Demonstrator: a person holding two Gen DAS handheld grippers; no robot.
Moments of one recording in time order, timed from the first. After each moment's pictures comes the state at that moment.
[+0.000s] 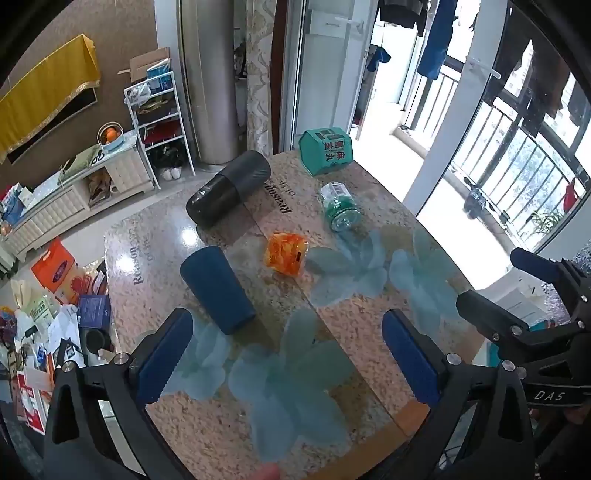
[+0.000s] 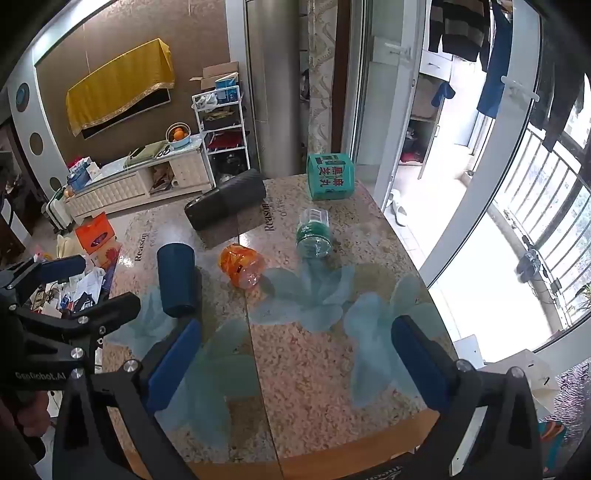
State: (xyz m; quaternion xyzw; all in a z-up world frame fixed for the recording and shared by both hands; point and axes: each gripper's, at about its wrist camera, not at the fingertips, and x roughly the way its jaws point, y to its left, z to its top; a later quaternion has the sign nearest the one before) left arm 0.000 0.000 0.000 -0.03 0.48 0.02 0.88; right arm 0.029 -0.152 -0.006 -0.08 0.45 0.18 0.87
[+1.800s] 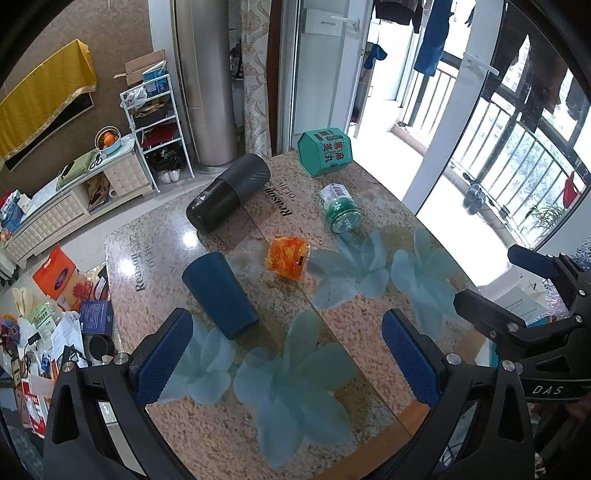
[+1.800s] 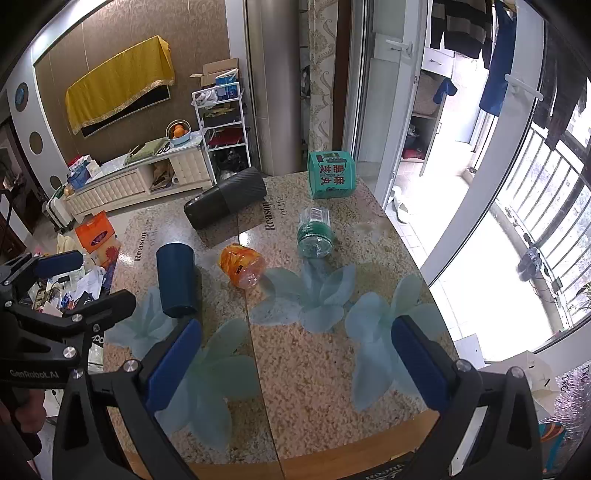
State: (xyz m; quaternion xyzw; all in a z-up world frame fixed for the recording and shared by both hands) left arm 0.002 0.004 0.000 -0.03 0.48 0.01 0.88; right arm 0.030 -0.149 -0.010 -0.08 0.45 0.18 0.87
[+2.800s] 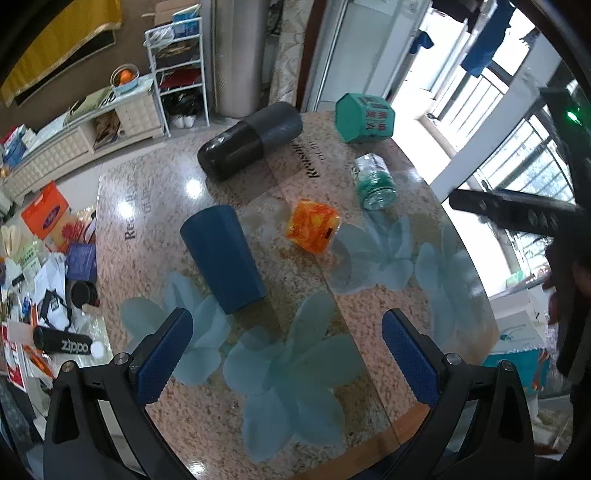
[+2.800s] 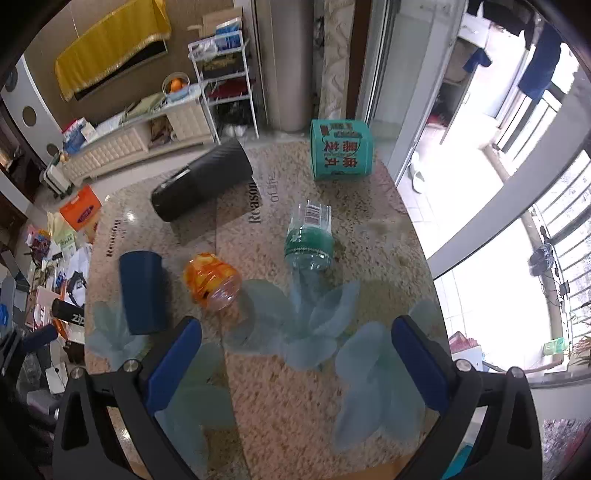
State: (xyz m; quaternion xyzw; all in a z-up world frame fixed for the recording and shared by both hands) left arm 0.033 0.039 -0.053 -0.12 0.54 0.05 0.83; right arm 0.153 -0.121 -0.043 -0.12 0.55 0.20 0.80
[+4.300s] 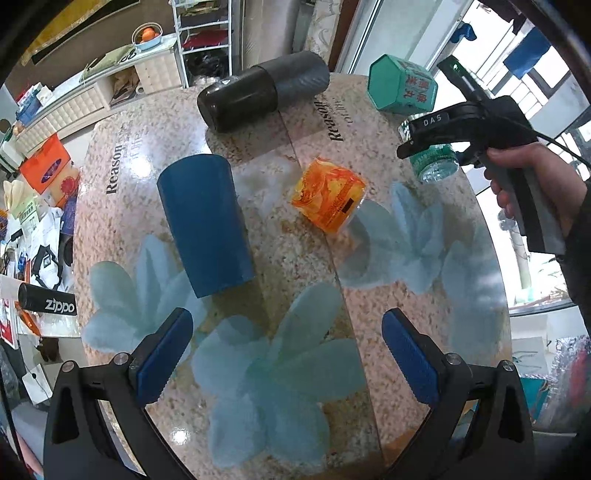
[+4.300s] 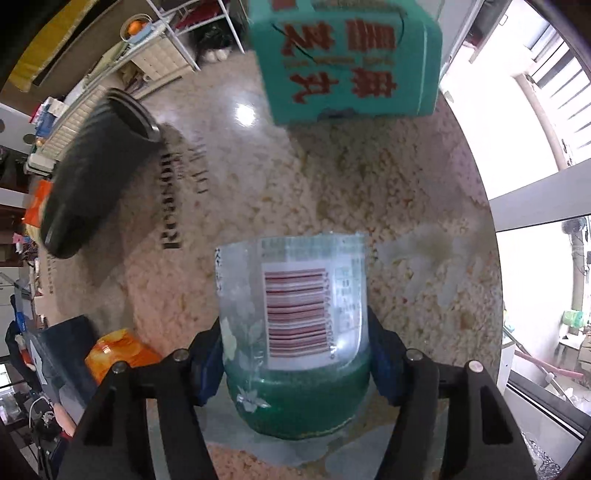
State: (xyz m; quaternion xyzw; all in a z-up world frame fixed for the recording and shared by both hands) left arm 0.058 0.026 -0.112 -0.15 0.59 0.09 0.79; right arm 0.309 -0.113 -0.147 -0.11 0.69 0.19 0.69
